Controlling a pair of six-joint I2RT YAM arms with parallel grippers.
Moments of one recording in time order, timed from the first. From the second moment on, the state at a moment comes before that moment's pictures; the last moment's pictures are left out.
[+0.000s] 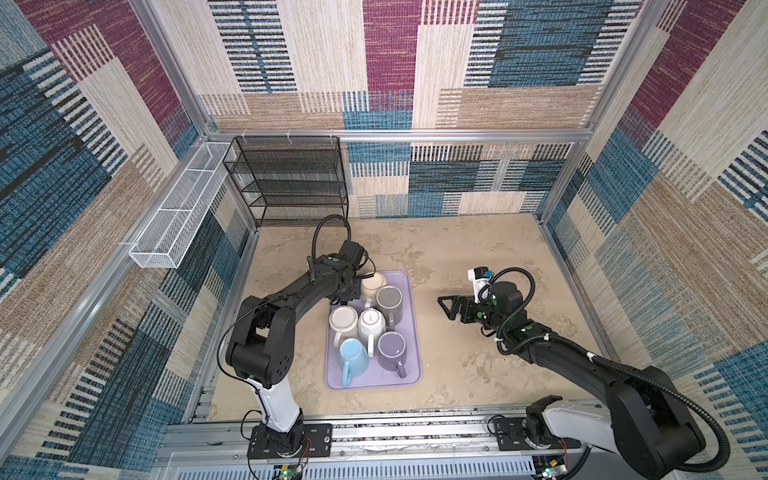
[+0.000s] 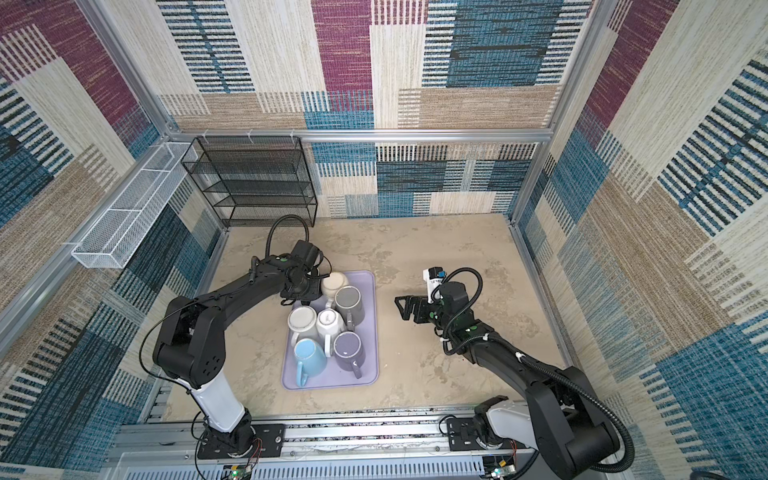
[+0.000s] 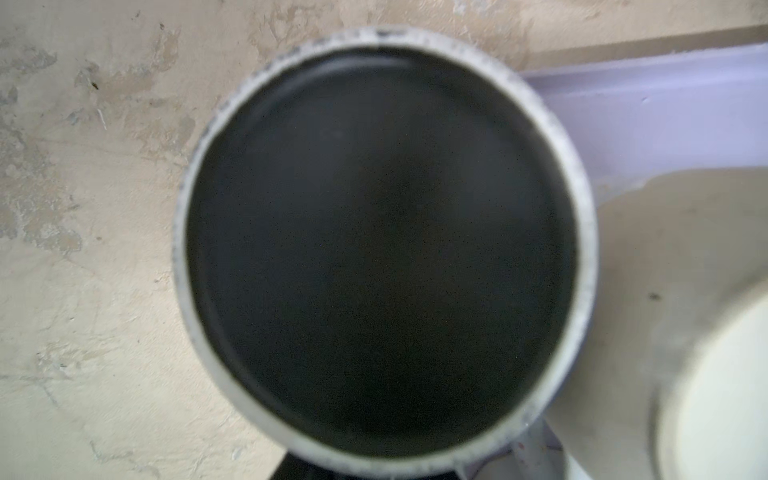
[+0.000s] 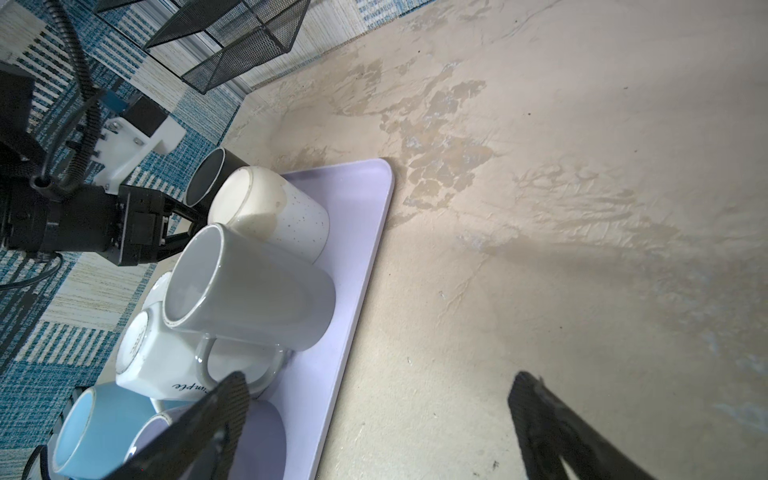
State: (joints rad) left arm -0.39 1.78 1.30 -0.76 -0.23 -0.32; right arm 0.38 1.20 0.50 0.21 -0.30 0.47
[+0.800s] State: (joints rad) left arm -0.39 1.77 1.31 -0.78 -0.26 -0.32; right arm 0.38 1.16 0.47 0.20 -0.28 0.48
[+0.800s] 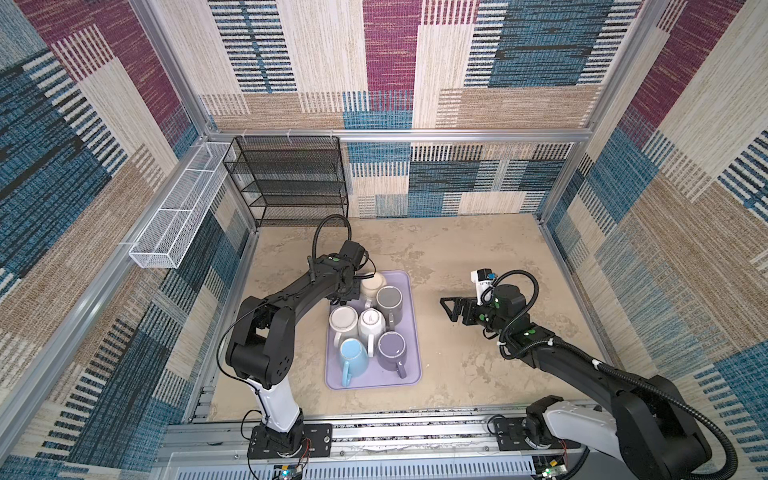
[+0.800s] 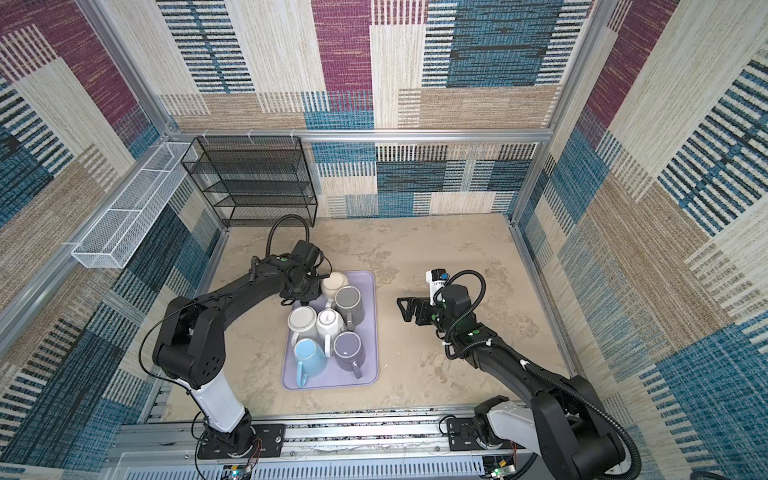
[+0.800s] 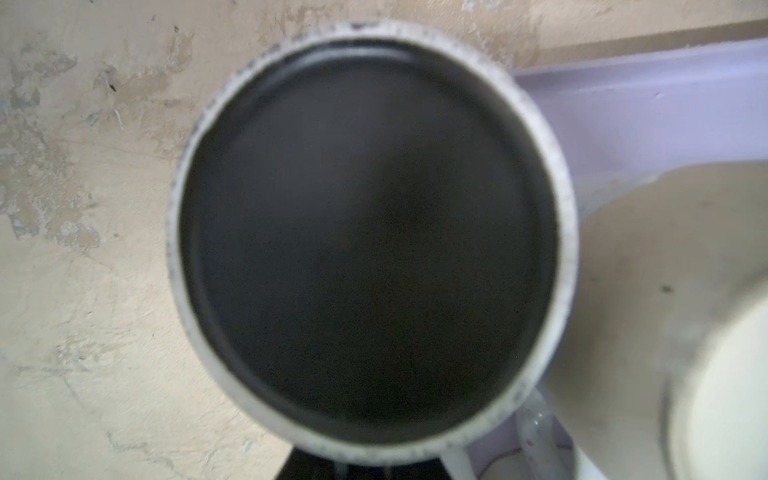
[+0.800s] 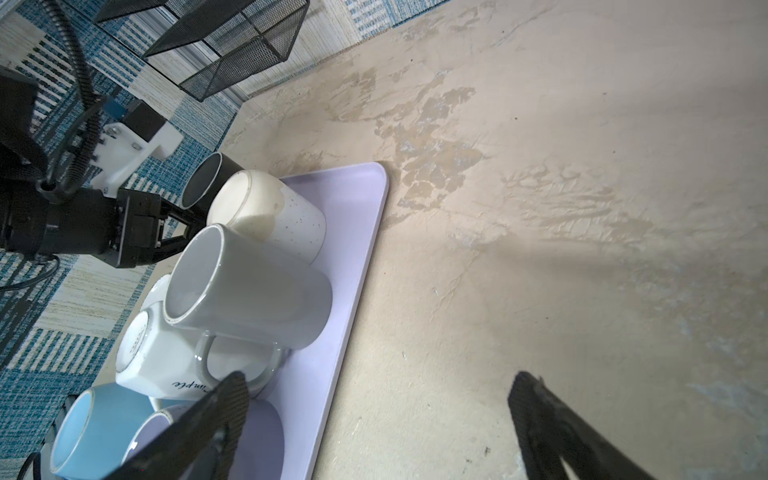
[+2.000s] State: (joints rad) left arm -0.36 1.37 1.10 -0.62 -0.14 -0.24; right arm 0.38 1.13 0.45 0.24 -0.30 0.49
